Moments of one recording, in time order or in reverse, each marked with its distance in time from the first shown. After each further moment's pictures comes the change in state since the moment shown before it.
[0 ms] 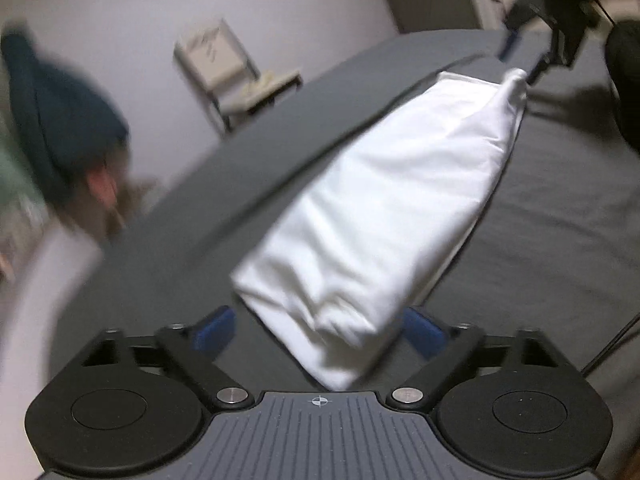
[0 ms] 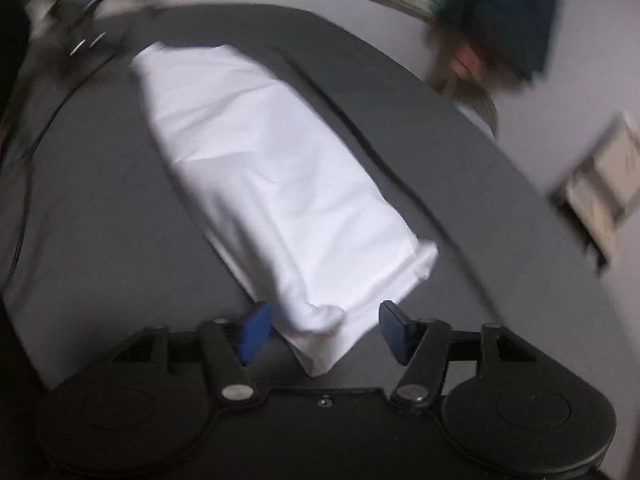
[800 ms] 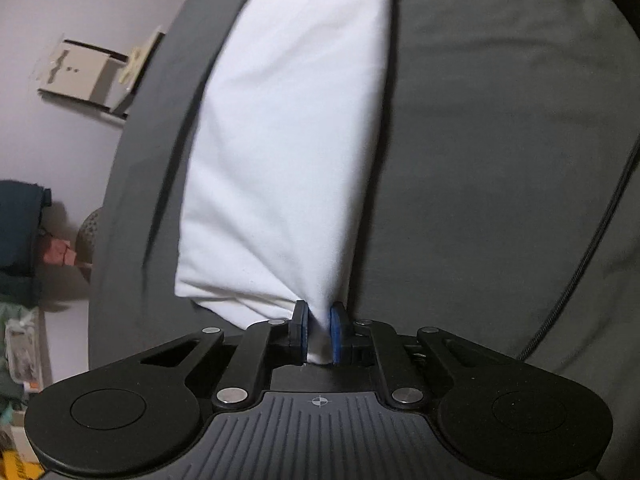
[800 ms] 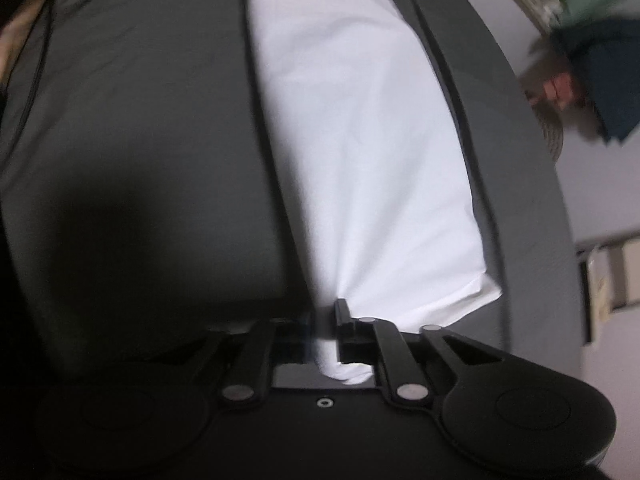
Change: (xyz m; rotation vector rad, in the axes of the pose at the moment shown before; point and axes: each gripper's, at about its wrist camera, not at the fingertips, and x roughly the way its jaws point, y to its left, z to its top) left arm 0.053 -0.040 0.044 0.363 0.306 -0.130; right arm 0.041 0.037 0.021 -0.284 0.206 0.061
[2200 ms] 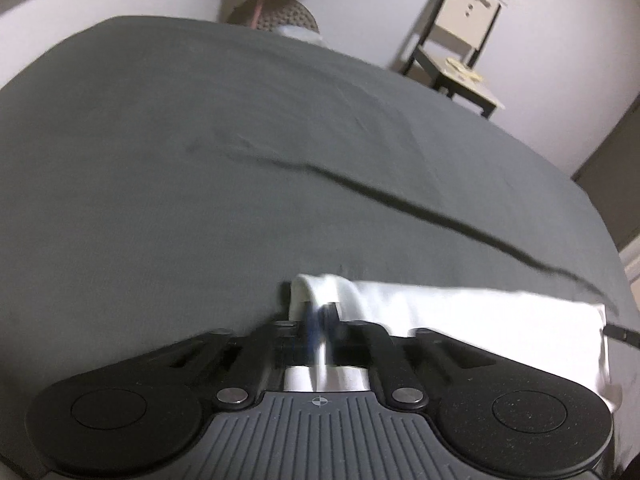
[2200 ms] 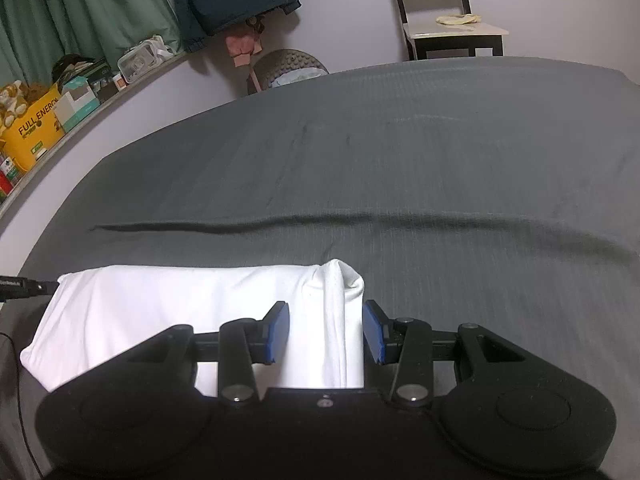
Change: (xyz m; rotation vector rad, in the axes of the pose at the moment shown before) left arm 0.062 0.112 -0.085 -1.531 -0.092 -0.182; right arm 0.038 -0.138 -0.071 1.322 -0.313 0.034
